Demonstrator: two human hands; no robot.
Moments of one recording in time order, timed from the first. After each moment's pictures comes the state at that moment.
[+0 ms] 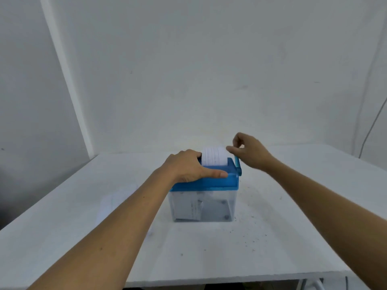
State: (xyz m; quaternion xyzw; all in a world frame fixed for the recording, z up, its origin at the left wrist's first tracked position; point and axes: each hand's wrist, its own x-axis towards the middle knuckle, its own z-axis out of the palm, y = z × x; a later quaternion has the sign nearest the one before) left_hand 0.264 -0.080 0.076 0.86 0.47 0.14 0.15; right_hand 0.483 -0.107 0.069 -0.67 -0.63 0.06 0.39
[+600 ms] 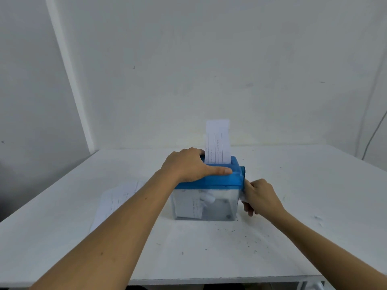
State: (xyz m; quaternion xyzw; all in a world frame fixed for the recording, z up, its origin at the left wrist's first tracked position) left_hand 0.262 -0.082 0.073 0.86 0.47 0.15 0.12; right_hand 0.452 -0.165 -0.010 -0.74 -0.50 0.22 0.38
